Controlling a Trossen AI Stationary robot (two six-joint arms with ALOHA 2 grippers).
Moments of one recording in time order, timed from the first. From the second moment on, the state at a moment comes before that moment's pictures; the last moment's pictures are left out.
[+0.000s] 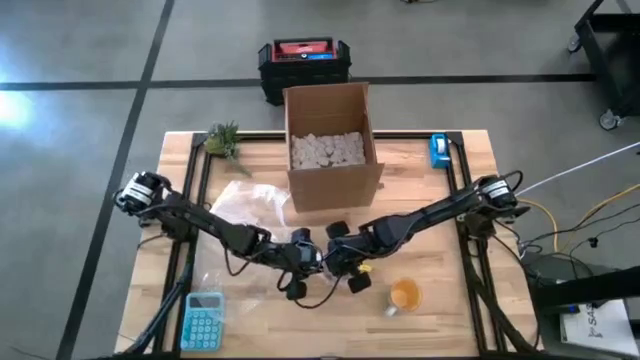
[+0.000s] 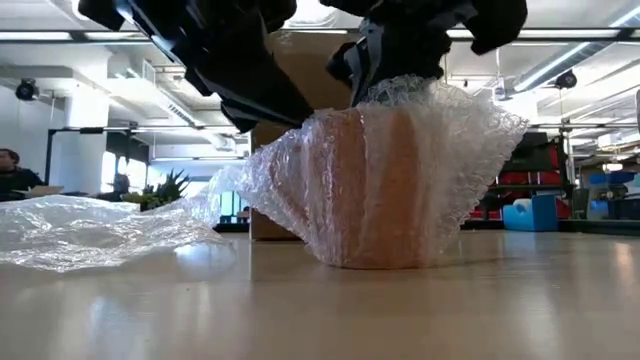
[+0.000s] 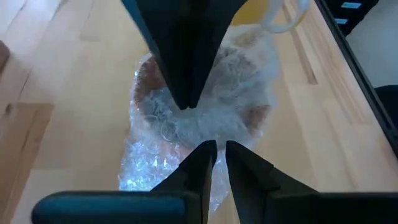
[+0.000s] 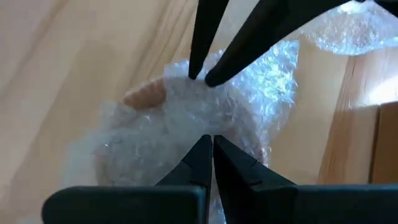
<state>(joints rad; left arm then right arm) -0.35 1.64 0.95 0.04 -0.18 -0.29 0.27 1.90 1.41 -0.60 0.02 -0.13</state>
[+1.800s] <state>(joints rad) -0.35 1.70 0.96 0.12 -0.20 -0.30 0.27 1.93 1.36 -0.51 0.02 -0.02</state>
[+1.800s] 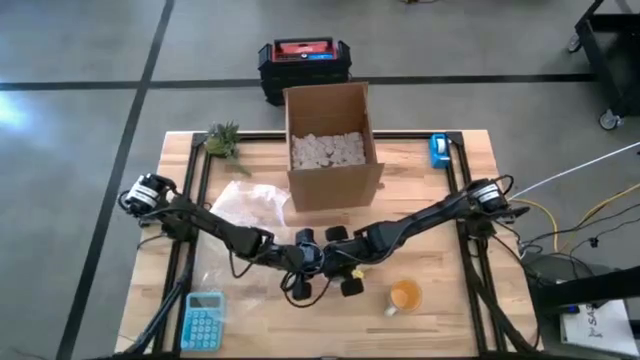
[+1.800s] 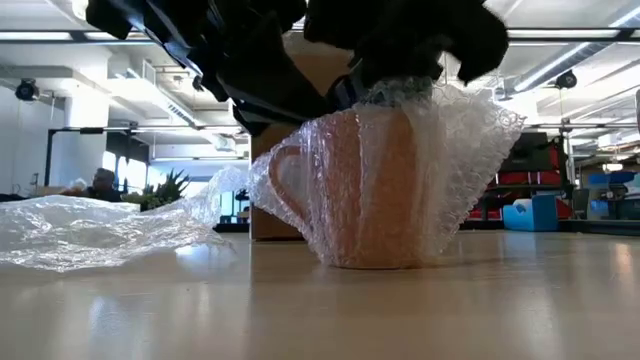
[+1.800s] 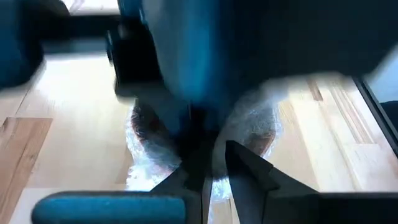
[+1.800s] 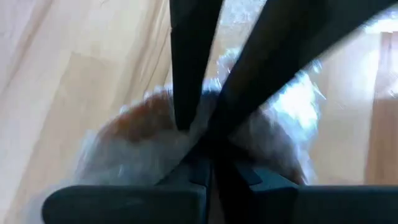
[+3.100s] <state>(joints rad) -0.35 1.70 0.95 0.14 -0.20 -0.30 0.26 1.90 1.44 -0.61 -0.06 -0.06</state>
